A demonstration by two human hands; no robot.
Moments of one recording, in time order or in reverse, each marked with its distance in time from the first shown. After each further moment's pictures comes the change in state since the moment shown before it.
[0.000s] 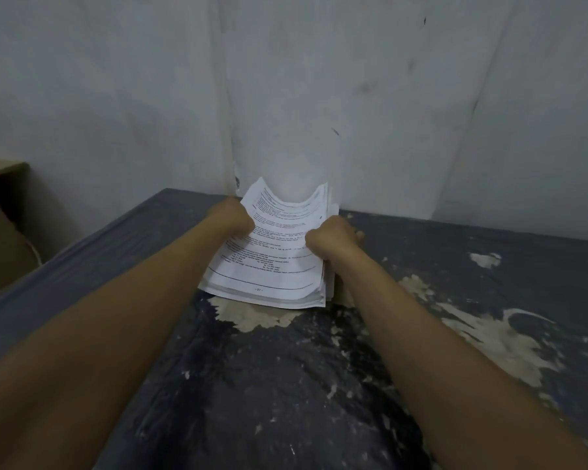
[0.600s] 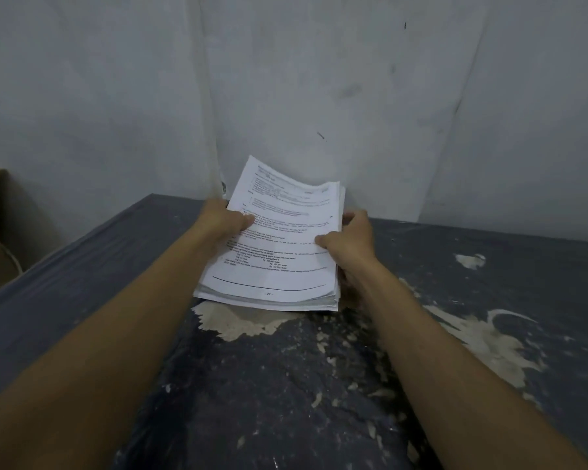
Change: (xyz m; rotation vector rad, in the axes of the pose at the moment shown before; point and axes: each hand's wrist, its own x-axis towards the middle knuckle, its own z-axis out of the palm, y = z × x) left_hand -0.025 0.015 0.002 -0.744 0.006 -0.008; right_hand 0.006 0.041 -0.026 0.663 0.129 -0.075
